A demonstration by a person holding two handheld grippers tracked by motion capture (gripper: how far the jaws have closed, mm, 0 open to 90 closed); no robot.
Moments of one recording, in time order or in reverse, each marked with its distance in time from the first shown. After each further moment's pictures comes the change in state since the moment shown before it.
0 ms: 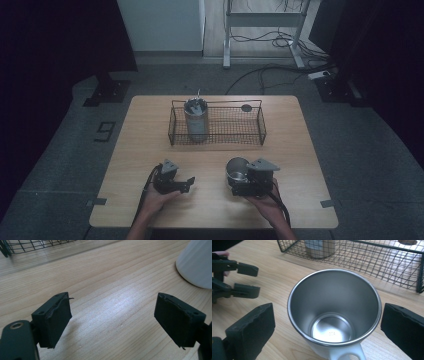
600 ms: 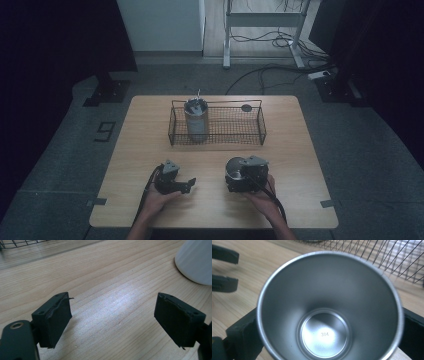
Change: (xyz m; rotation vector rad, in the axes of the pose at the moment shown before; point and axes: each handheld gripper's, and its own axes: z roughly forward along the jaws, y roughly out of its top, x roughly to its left) left arm 0.000 -0.001 0.004 0.012 -0.014 -0.002; right arm -0.004 -0.002 0.034 0.109 -0.032 -0.042
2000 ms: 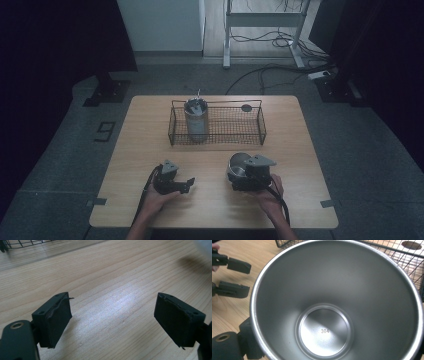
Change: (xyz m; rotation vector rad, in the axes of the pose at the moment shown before) left arm 0.003 -0.002 -0.001 -0.003 0.016 0.001; right arm -0.009 0.003 -0.018 -0.110 0.047 -0.019
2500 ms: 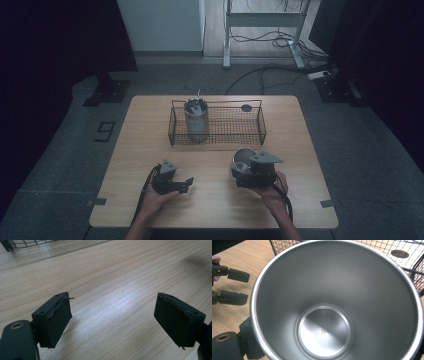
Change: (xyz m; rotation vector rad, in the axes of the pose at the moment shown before) left arm 0.003 -0.001 -0.003 -0.004 0.004 -0.011; right arm -0.010 0.010 -0.013 -0.036 -0.012 0.012
